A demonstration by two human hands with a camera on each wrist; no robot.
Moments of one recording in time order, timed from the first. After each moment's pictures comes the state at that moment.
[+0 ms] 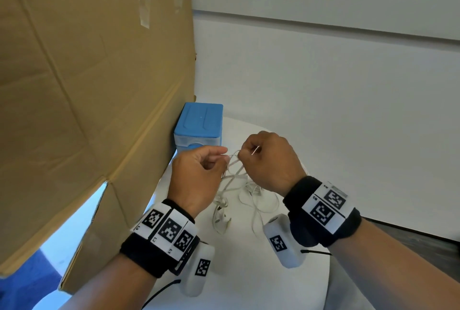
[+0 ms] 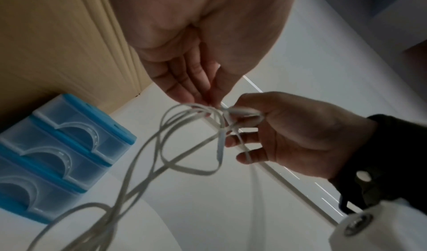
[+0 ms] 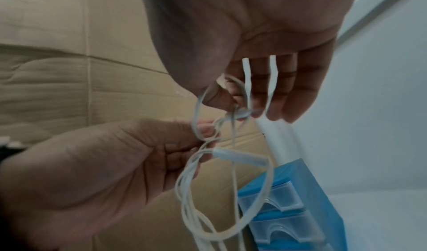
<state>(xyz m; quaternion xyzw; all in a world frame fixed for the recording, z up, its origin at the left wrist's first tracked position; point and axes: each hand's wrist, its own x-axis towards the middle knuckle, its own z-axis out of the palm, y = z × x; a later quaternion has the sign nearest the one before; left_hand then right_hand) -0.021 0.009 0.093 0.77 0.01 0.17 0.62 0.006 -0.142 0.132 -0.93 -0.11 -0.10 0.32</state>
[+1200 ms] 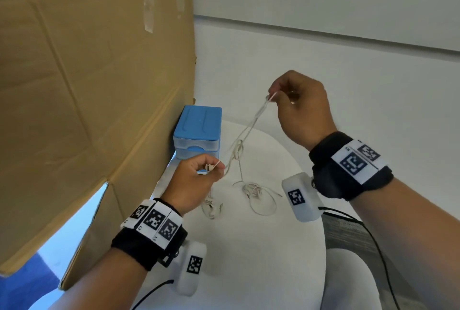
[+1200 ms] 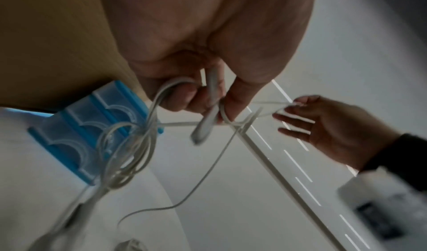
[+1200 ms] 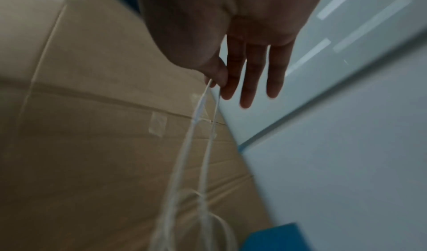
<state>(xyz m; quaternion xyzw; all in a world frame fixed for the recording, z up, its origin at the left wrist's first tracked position) -0.014 0.025 0.081 0.77 0.04 0.04 0.63 0.038 -0.174 0.201 -0.84 -0.16 -0.26 0.45</state>
